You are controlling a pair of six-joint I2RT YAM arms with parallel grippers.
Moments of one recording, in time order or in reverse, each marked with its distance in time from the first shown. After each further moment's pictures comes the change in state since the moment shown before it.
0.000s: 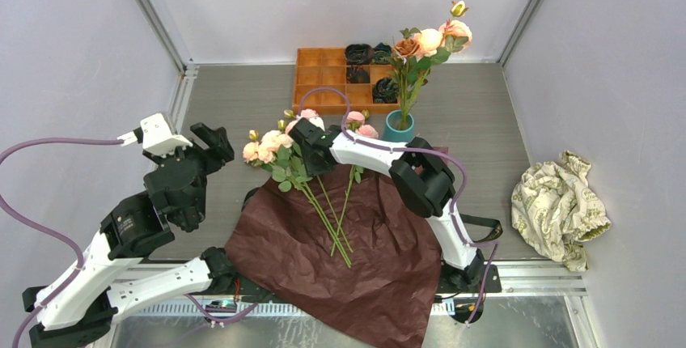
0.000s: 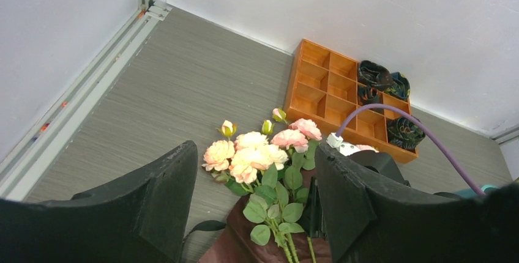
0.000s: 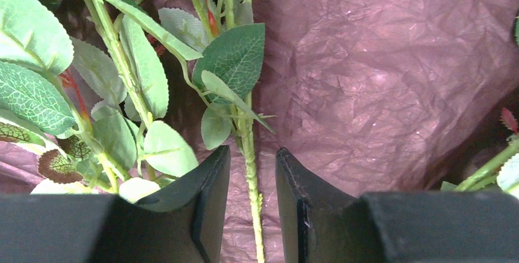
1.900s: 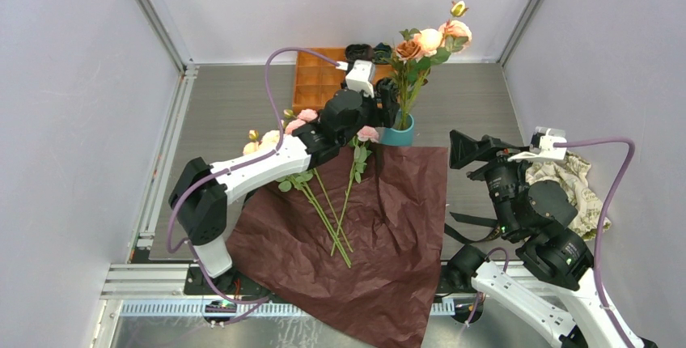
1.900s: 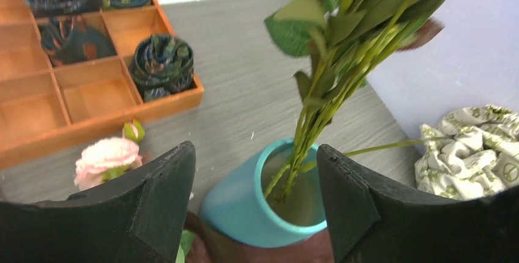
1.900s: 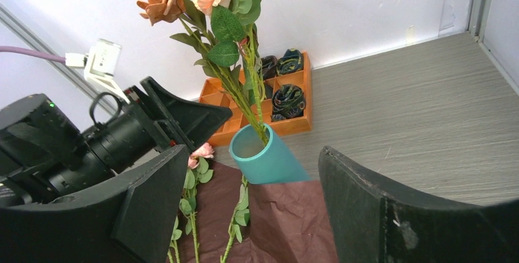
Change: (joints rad) left arm 0.080 1.084 0.294 0.892 0.864 0.144; right arm -0.186 -1.723 -0.682 0.157 0.435 -0.195
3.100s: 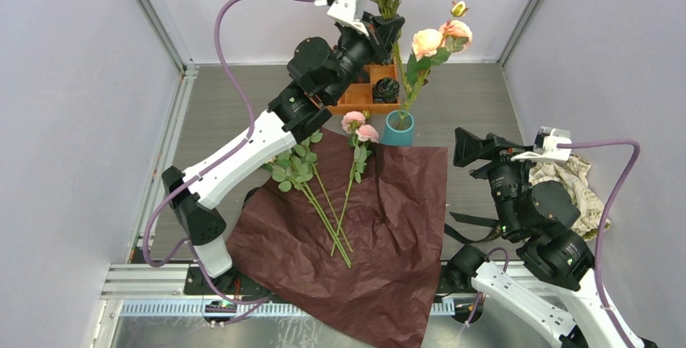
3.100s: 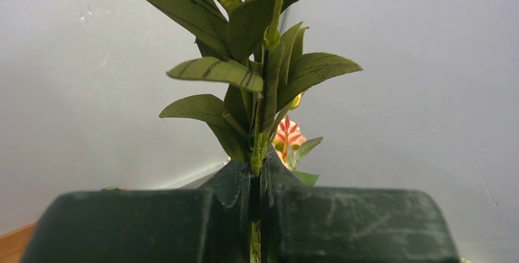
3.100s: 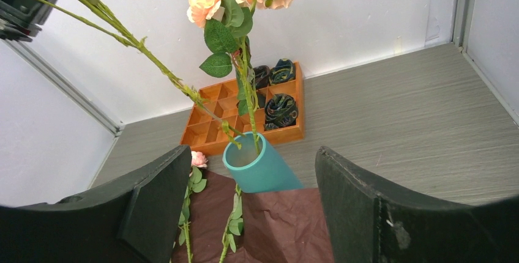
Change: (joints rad) left arm 0.000 0.000 0.478 0.037 0.108 0.223; right arm 0.000 0.000 0.005 0.023 0.029 -0.031
